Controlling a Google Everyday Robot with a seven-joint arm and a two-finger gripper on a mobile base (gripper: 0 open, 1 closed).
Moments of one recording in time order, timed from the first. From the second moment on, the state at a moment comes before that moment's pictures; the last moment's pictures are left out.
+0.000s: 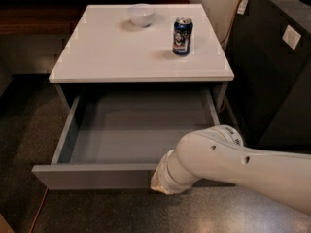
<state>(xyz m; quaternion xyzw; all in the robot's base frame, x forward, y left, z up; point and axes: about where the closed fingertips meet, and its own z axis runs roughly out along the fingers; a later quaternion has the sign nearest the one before) 0.405 -0.017 0.653 -0.63 0.75 0.10 0.20</state>
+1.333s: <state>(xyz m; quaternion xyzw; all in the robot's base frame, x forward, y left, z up) 0.517 -0.066 0.653 -0.59 0.77 0.07 0.23</state>
